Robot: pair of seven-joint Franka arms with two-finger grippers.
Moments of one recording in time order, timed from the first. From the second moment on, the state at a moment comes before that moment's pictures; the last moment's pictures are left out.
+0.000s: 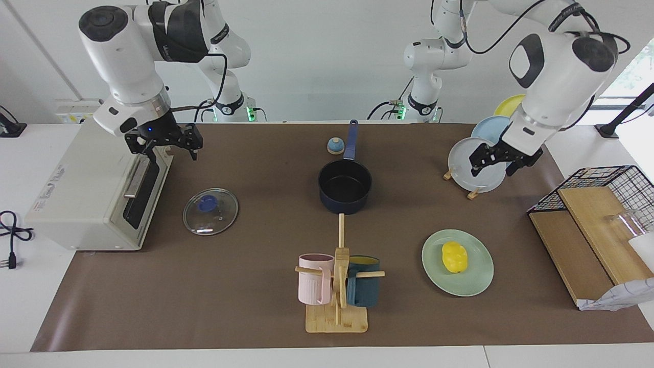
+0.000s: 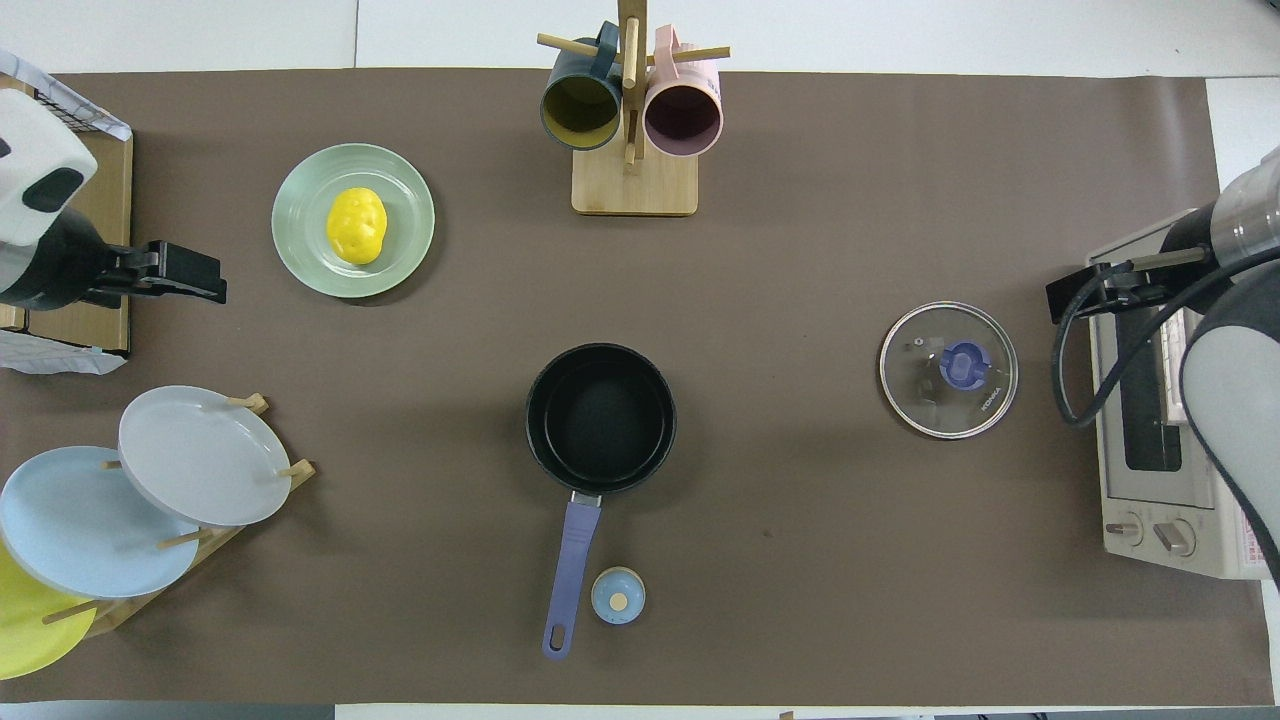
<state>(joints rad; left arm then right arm) -0.01 0.21 -0.11 -1.60 -0.04 1.80 -0.05 -0.01 0.02 0.05 -1.76 -0.06 1.75 -0.11</state>
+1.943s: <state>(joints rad) -0.09 0.60 -0.10 -1.49 0.07 2.21 -0.06 -0.02 0.09 0.05 -2.28 -0.06 2.38 -0.21</state>
